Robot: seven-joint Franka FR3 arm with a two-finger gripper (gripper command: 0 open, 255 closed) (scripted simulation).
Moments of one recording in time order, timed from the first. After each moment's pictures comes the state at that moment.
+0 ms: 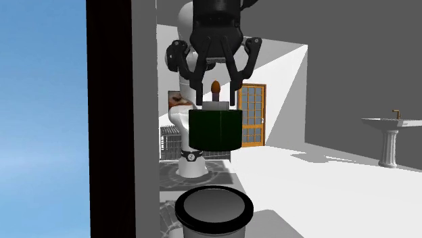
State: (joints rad) arm -0.01 0.45 0.19 -1.17 -0.09 1.62 0.32
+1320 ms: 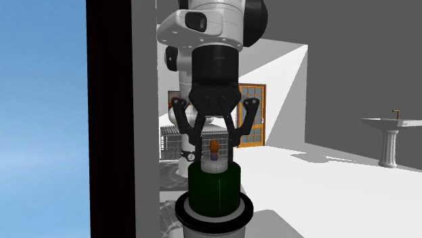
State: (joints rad) arm -0.03 0.43 0.19 -1.43 -0.09 1.86 0.32
